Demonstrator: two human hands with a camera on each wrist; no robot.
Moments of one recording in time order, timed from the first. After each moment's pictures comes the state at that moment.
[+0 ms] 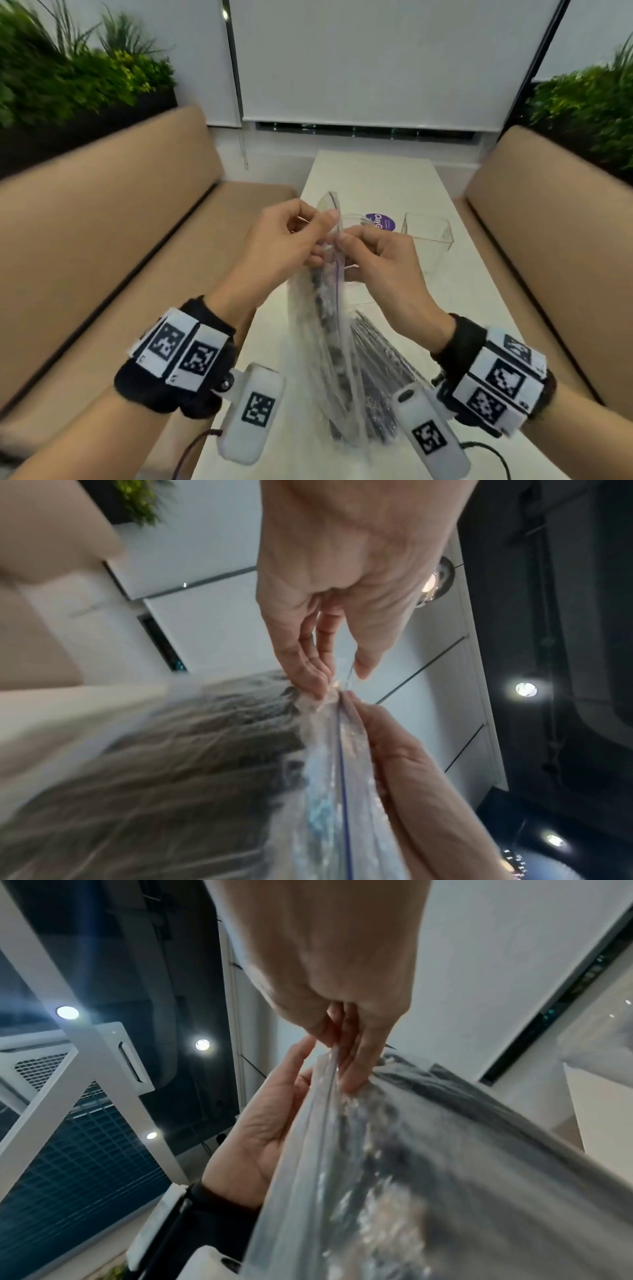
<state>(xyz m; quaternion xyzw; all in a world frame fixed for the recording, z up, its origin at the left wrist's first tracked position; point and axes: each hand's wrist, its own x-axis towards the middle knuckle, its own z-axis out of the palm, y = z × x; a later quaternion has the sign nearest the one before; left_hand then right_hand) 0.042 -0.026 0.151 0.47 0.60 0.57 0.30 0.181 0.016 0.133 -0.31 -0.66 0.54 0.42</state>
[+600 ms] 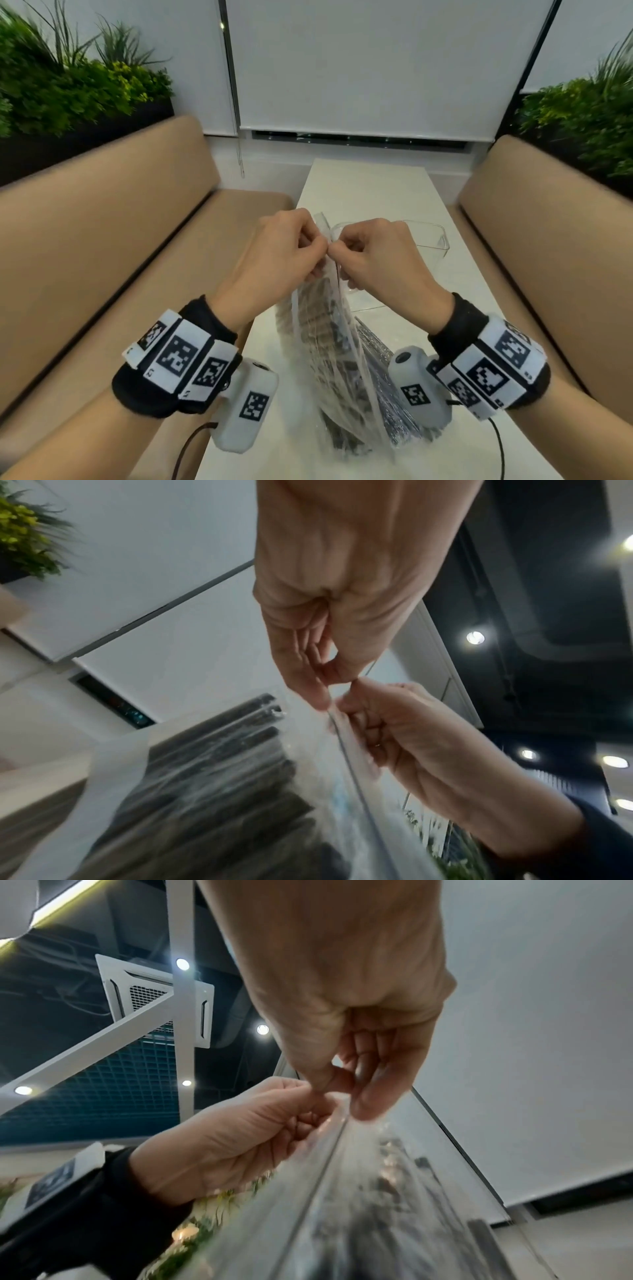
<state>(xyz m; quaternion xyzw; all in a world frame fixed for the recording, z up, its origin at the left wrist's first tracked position) 0.037 -0.035 0.157 0.59 0.65 0.46 0.14 0.178 0.023 0.157 -0.35 -0.84 0.23 0.35</state>
